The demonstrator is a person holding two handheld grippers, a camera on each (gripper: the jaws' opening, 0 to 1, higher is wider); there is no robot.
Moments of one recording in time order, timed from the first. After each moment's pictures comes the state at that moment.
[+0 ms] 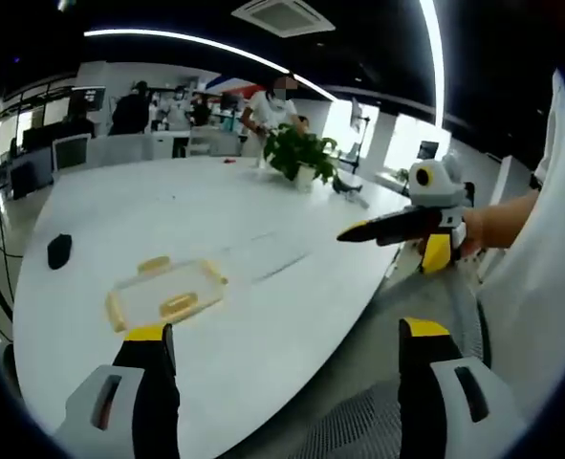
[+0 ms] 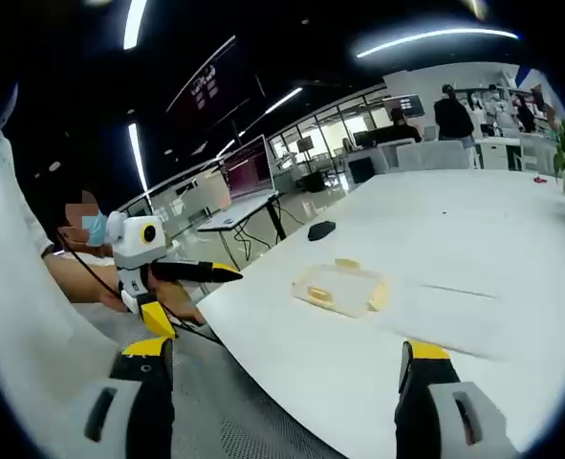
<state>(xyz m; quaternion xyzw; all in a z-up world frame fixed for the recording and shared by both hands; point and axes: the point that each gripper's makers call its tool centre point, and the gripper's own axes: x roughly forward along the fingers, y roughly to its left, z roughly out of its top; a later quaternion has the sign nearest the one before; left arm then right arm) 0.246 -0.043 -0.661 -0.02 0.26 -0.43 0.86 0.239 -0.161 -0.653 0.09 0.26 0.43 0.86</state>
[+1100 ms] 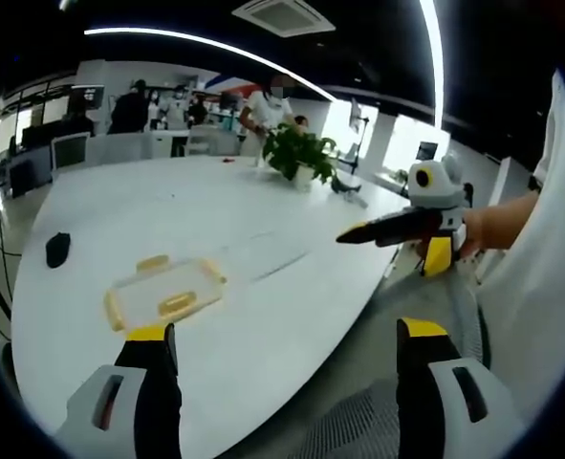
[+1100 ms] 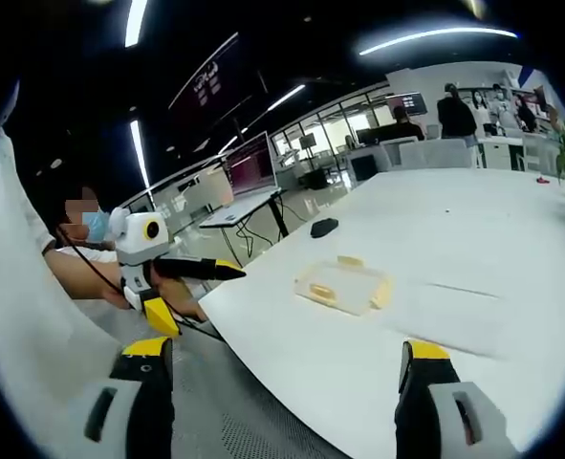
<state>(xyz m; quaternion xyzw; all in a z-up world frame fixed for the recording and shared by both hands) 0.246 -0.044 -0.662 -0.02 0.26 -0.44 0.86 0.236 -0.160 -0.654 0.08 0.27 0.44 0.86</state>
